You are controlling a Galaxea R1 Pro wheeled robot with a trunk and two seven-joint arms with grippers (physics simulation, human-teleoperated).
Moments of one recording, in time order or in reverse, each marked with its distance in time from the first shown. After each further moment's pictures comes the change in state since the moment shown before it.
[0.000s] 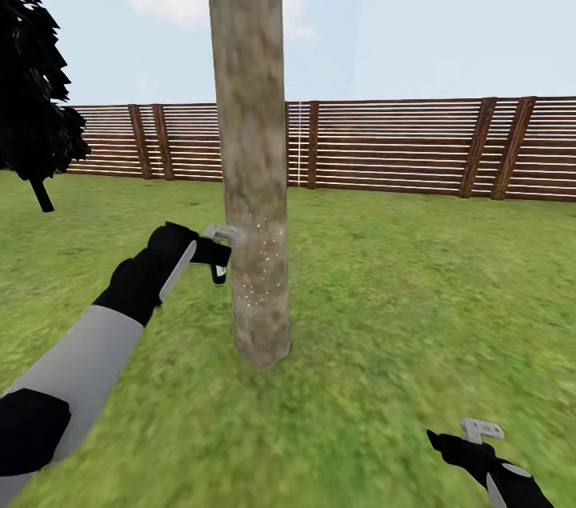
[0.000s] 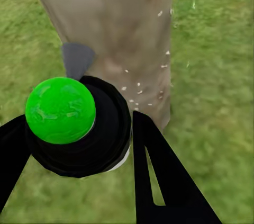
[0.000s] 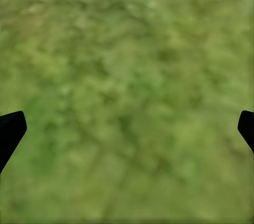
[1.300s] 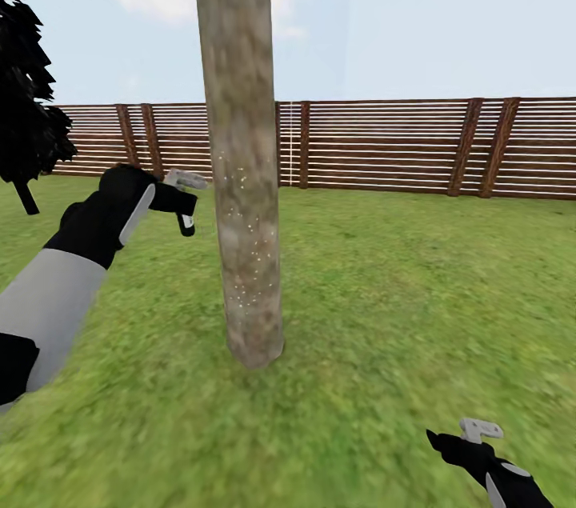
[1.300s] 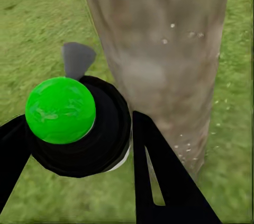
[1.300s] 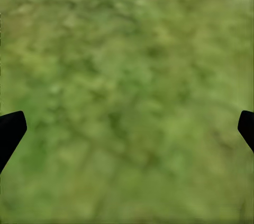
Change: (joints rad) left arm -0.245 0.125 0.000 0.075 -0.001 0.007 -0.063; right arm -0.001 0.001 0.002 0.000 0.001 0.000 -0.001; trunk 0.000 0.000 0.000
